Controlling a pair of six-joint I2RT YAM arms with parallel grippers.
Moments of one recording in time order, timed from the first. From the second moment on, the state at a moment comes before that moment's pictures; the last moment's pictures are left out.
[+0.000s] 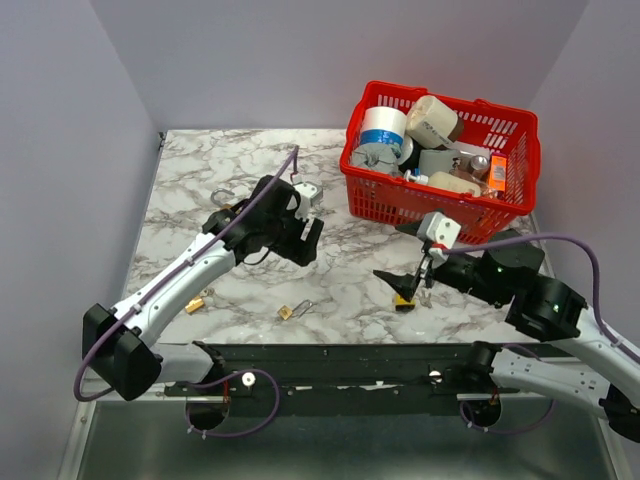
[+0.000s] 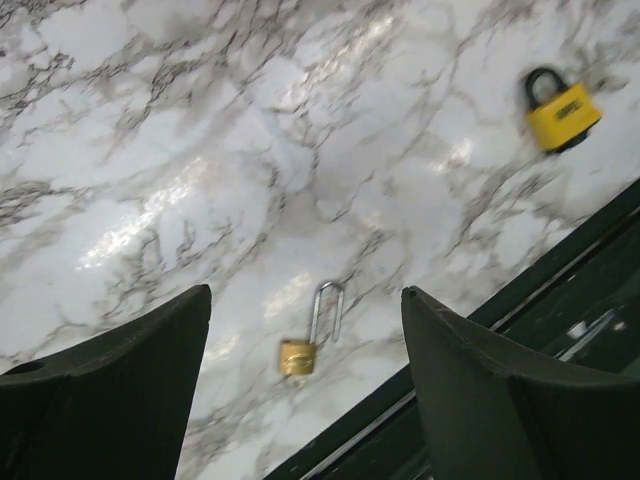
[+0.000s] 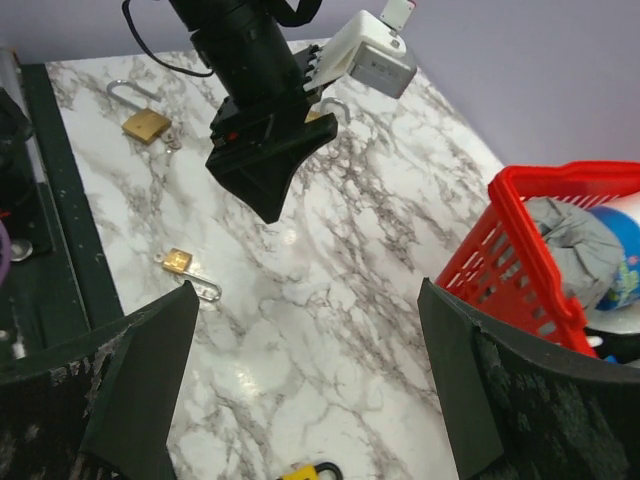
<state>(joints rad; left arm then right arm) -0.63 1.28 1.16 -0.70 0.16 -0.14 0.99 0.71 1.02 -0.43 -0.05 -0.29</state>
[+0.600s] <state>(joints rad) -0.79 1.51 1.06 -0.92 0.08 0.13 0.92 0.80 1.04 -0.44 -0.03 0.00</state>
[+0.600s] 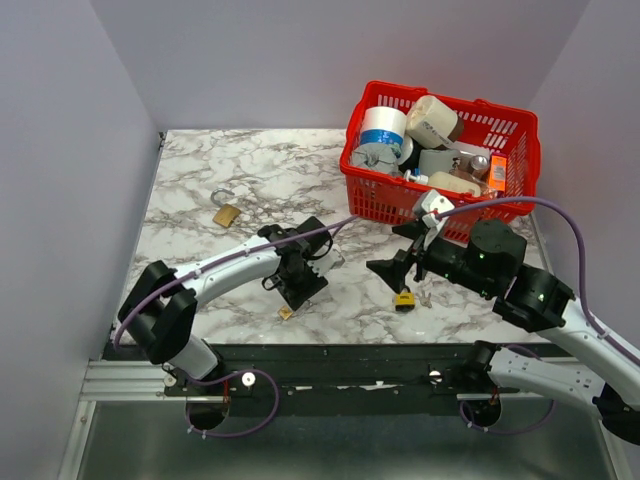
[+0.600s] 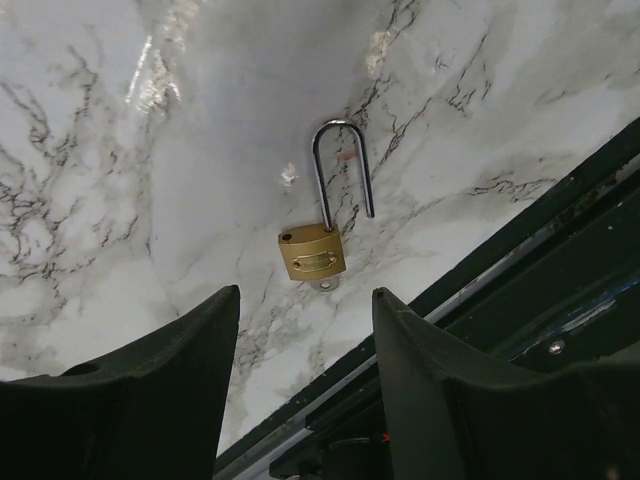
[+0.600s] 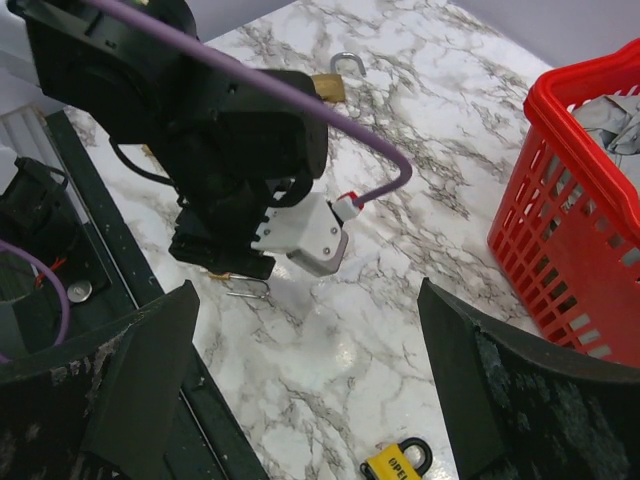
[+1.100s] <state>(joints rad) -0.87 1.69 1.05 -0.98 0.07 0.22 0.92 0.79 1.04 -0.44 0.00 0.00</state>
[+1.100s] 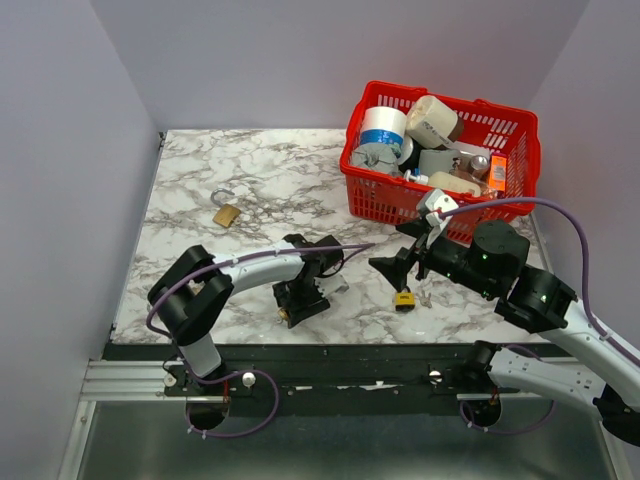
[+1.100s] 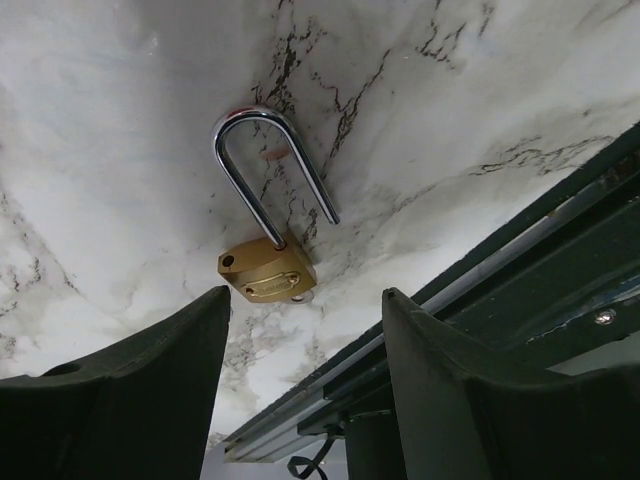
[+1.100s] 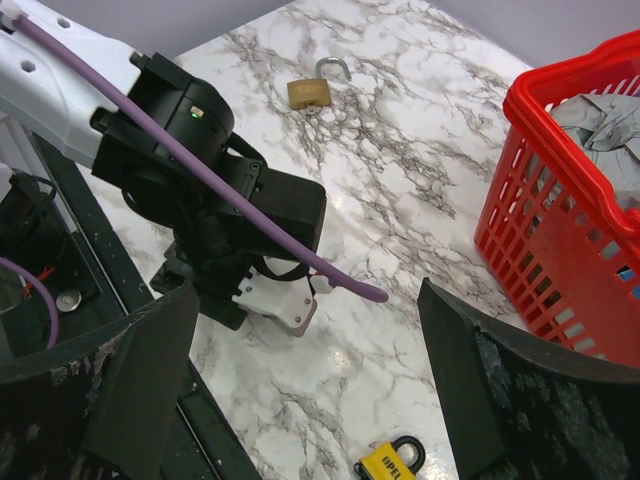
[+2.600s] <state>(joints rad) -0.53 1.19 1.15 -0.58 0.30 -0.17 0.86 0.90 1.16 -0.46 -0.05 0.01</state>
